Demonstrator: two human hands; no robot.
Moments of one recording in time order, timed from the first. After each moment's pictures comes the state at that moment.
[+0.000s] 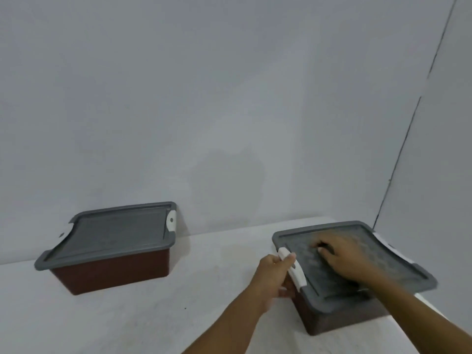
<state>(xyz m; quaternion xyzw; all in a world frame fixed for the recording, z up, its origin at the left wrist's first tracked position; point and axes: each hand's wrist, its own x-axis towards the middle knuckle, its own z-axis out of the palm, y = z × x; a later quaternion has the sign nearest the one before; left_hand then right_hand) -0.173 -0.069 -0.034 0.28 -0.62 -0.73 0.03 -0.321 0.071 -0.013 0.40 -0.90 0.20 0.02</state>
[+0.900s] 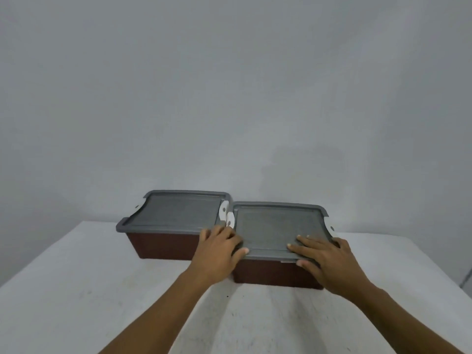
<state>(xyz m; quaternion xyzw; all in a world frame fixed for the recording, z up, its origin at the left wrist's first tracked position) -0.057 -0.225 -0.034 0.26 -0.95 0.00 0.14 -0.284 -0.043 -0.041 0.59 -0.80 0.03 0.07</state>
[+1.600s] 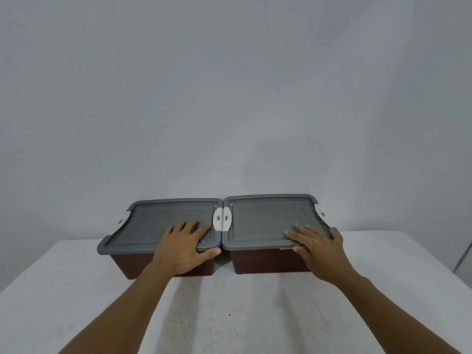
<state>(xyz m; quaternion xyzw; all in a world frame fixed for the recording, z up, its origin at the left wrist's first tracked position) -0.038 -0.338 -0.043 0.31 -0.95 0.05 0.07 -0.300 -0.099 -0.052 0.51 -0.85 0.10 0.05</state>
